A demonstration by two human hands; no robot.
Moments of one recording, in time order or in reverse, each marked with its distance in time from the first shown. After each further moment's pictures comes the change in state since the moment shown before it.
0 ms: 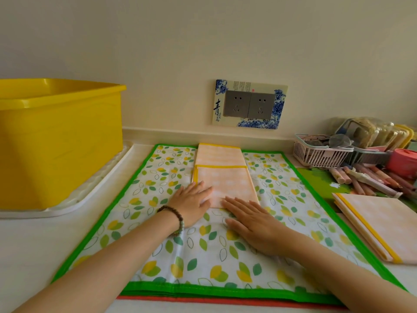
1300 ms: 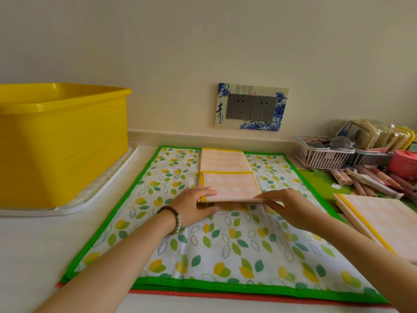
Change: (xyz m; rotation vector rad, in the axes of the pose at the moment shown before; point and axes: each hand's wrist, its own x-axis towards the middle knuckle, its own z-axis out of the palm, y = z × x) left_hand -0.016 -0.005 -0.002 -0.437 0.177 0.086; right_hand -0.015 0.047 -0.041 0.063 0.259 0.109
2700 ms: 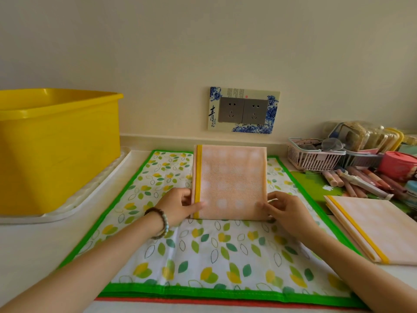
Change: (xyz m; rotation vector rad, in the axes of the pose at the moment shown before) left_hand -0.009 0.017 -0.013 -0.292 0.103 -0.097; right_hand -0.016 0.007 0.014 0.663 0.224 0.267
